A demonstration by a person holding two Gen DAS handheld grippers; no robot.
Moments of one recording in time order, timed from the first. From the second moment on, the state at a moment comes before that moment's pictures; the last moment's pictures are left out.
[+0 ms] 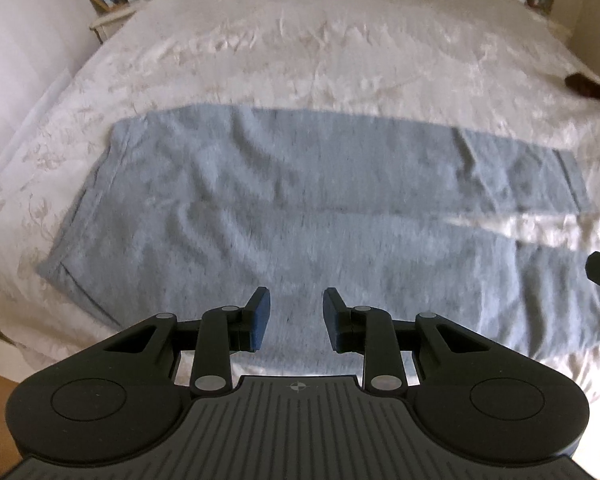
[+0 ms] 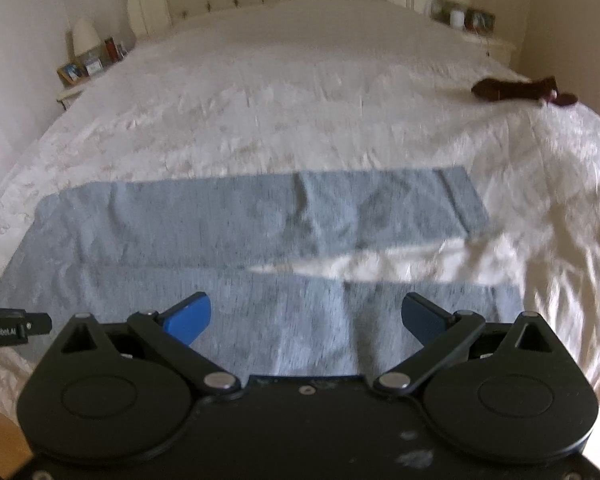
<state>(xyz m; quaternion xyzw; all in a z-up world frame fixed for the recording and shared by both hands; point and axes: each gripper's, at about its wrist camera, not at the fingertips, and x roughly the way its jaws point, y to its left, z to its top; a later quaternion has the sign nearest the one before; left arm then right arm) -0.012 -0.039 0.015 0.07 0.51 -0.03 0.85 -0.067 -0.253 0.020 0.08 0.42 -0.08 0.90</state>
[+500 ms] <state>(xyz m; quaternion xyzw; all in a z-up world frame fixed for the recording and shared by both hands) -0.010 -0.036 0.020 0.05 0.49 -0.02 0.87 -0.076 -0.257 0.026 0.04 0.30 -0.14 0.94</state>
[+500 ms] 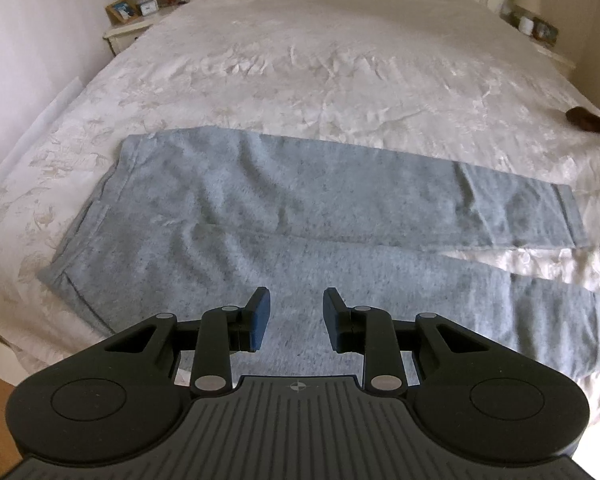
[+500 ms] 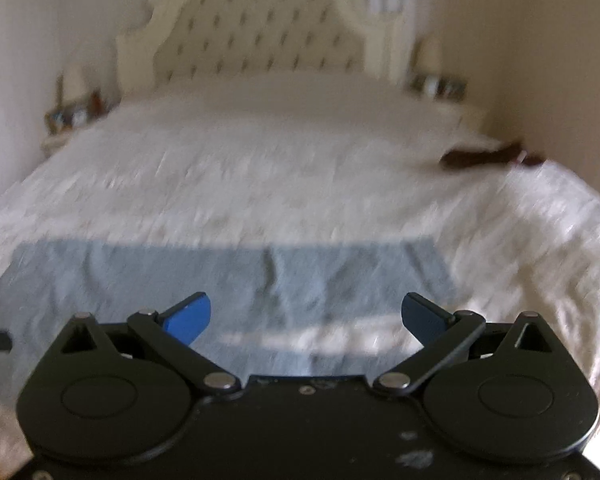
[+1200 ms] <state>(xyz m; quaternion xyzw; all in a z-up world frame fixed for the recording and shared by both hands) 0.091 0.007 -0.055 0.10 0.56 -0.06 0.82 0.038 -0.232 -0.056 0.09 0.50 -0.12 0.85</state>
